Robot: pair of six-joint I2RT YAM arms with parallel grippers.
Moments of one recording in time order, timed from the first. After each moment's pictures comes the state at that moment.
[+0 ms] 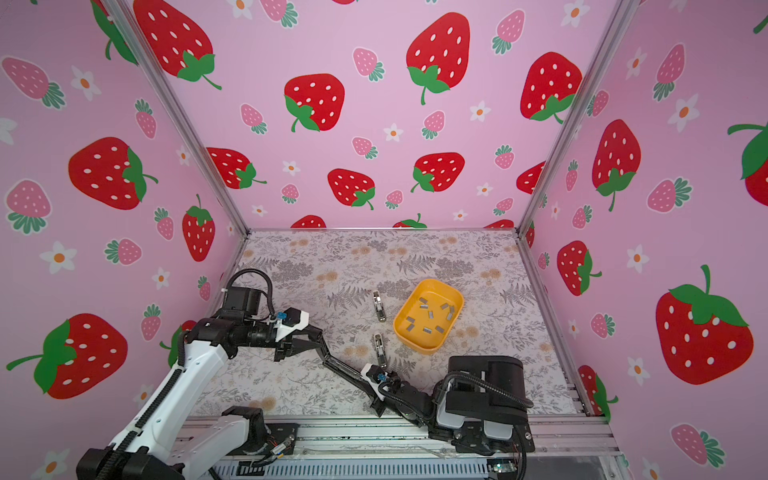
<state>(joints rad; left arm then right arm) -0.05 1.00 0.79 -0.87 1.10 1.11 1.51 1.76 0.21 1.32 0.35 0.13</state>
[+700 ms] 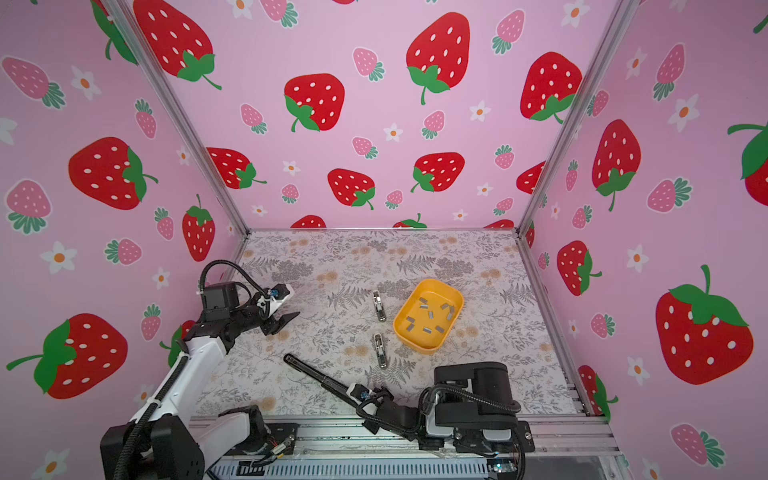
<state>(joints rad) 0.18 1.09 0.70 -0.33 0.67 0.93 1.63 1.84 0.34 1.10 0.43 0.17</state>
